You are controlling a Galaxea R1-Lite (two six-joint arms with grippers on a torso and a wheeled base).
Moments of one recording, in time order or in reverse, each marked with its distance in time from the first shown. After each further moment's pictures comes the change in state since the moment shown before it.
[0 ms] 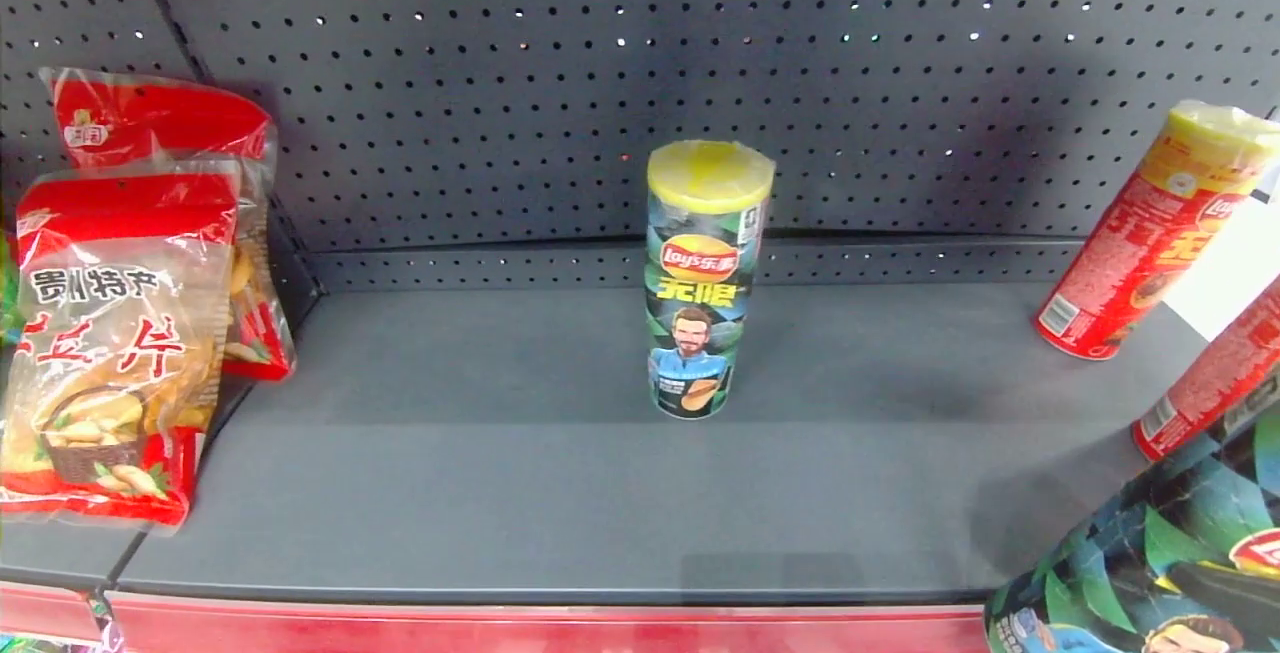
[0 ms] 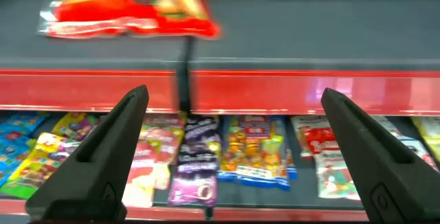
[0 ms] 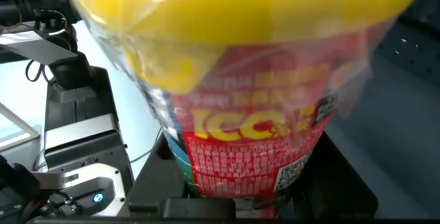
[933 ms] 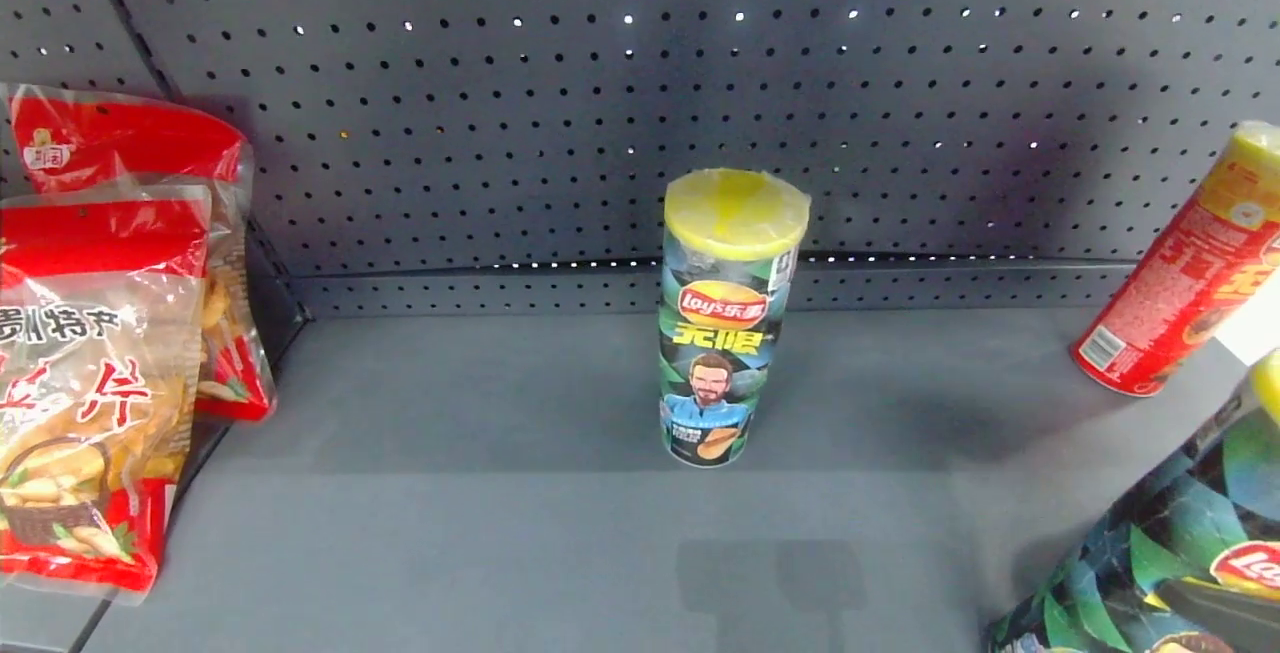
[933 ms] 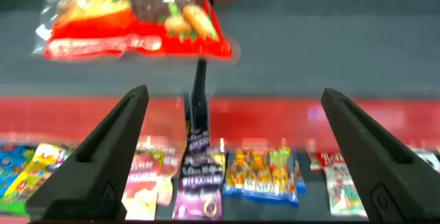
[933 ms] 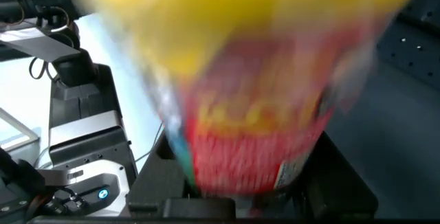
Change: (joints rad) left arm 0.000 0.000 0.000 0.000 0.000 0.000; right arm 0.000 -0.011 0.030 -0.002 0.000 0.000
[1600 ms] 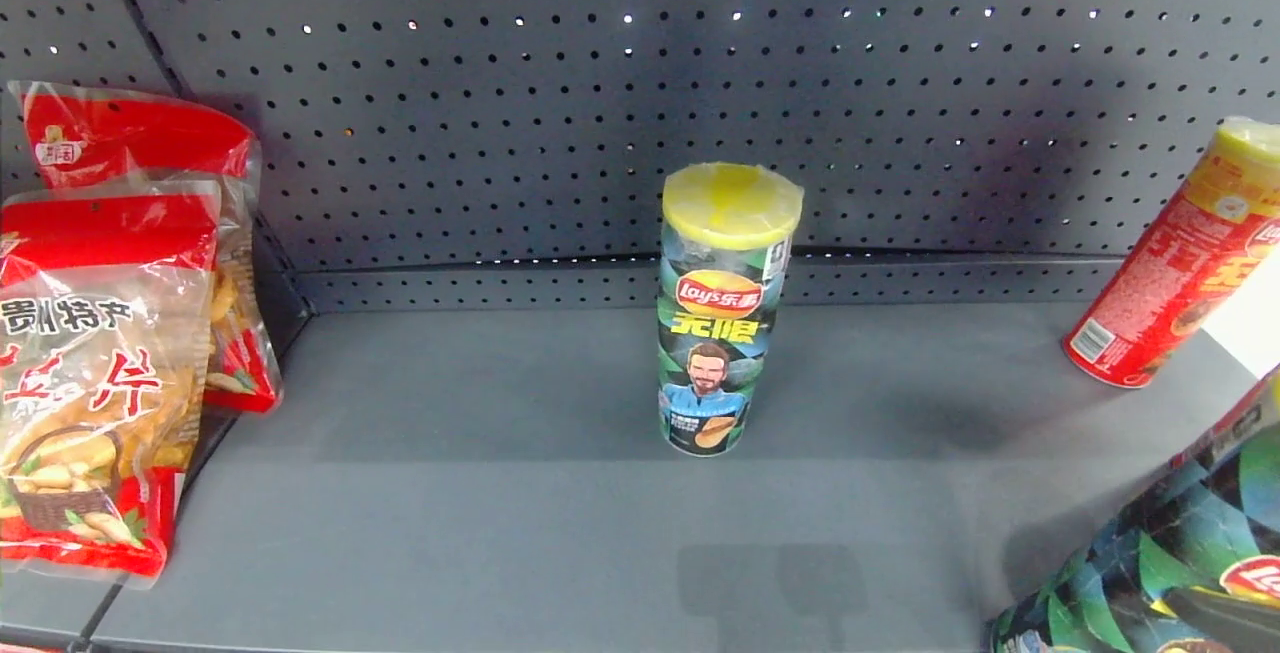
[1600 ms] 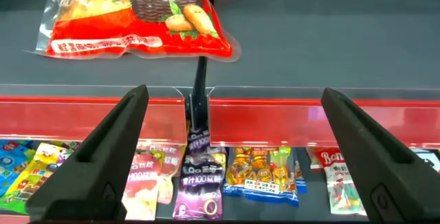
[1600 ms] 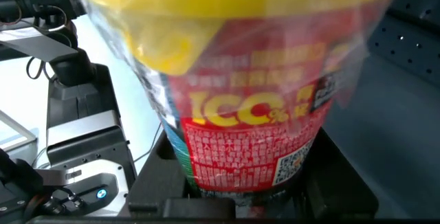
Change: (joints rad) left arm 0.000 0.000 0.000 0.000 0.000 0.000; right arm -0.012 -0.009 0.011 0.000 0.003 -0.001
